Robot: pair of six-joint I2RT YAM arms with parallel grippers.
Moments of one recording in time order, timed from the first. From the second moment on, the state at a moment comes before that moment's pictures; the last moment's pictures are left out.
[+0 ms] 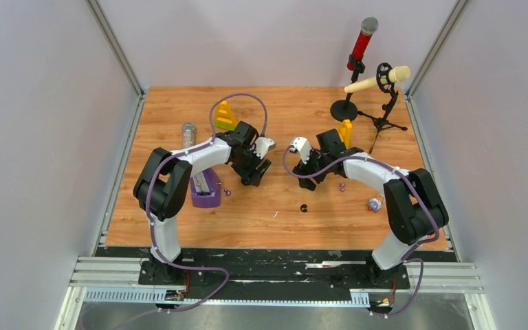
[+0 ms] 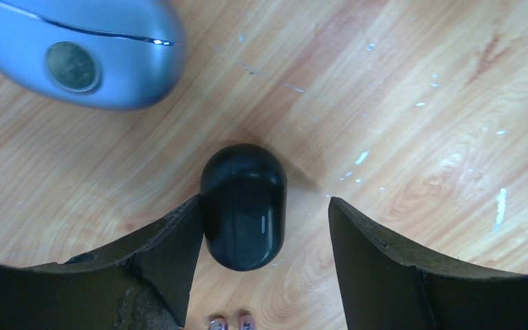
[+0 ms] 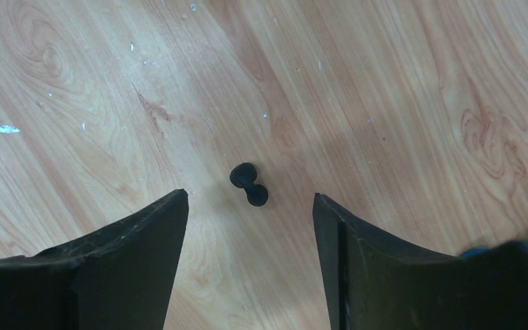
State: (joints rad) left arm -0.55 1.90 1.28 -0.54 0.24 0.21; right arm 0.42 1.65 0.97 -0.31 -0.40 -0.53
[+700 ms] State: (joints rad) left arm -0.51 1.88 1.28 -0.62 0.65 0.21; right arm 0.40 1.76 1.32 -0.50 -0.62 -0.27
